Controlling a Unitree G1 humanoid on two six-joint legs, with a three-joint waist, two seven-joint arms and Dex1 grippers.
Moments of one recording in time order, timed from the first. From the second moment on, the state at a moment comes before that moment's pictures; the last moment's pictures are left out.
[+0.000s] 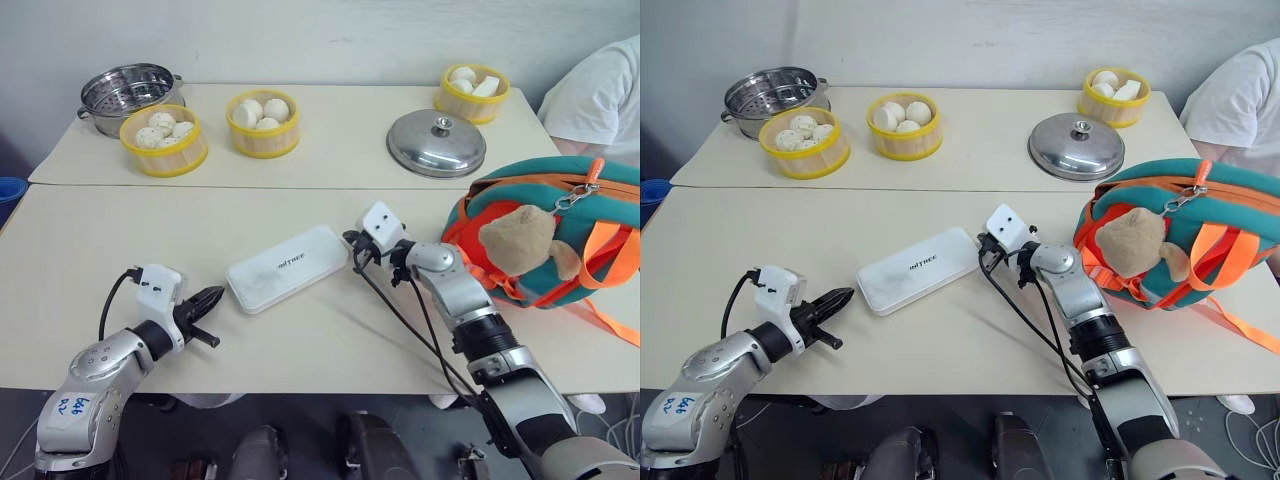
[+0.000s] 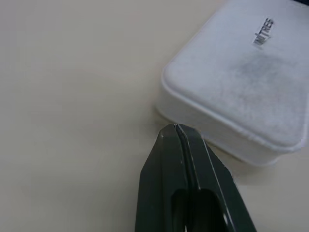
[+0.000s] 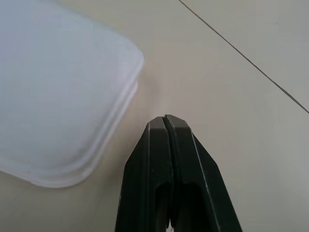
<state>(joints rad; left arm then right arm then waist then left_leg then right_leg) 0.05 0.51 0.28 -0.46 -0.45 0.69 -0.43 -0.72 -0.31 0.23 0.40 0.00 0.20 0.65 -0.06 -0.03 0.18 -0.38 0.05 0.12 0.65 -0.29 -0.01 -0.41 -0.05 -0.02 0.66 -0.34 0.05</state>
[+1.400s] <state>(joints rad) -0.08 0.89 0.38 -0.23 -0.89 1.40 -0.78 -0.04 -0.82 0.04 -0.27 0.27 0.37 1.04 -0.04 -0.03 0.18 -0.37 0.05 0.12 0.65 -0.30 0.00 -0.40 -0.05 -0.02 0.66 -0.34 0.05</state>
